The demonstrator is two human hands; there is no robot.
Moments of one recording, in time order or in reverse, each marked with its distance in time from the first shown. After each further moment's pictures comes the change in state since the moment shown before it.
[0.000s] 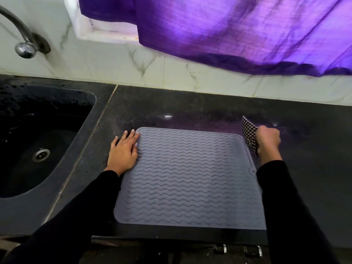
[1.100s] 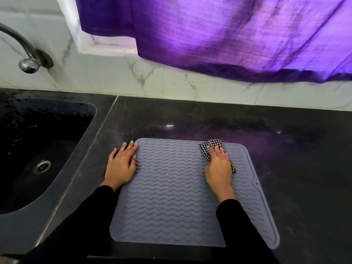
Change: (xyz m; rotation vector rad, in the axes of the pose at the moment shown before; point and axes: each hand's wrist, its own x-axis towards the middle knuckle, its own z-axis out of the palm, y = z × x) left_hand 0.000 -0.001 0.001 -0.001 0.026 -0.006; right_hand -0.069 0.065 0.085 -0.594 -0.160 -0.808
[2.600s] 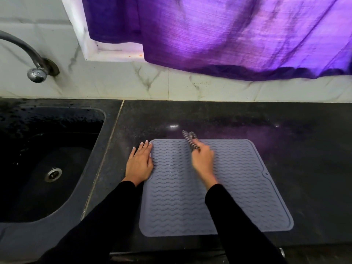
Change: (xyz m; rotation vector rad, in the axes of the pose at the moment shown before) left_hand 0.011 -0.003 -0.004 -0.007 -0.079 0.095; right_hand -0.013 -0.107 -0.001 0.477 -0.005 0.232
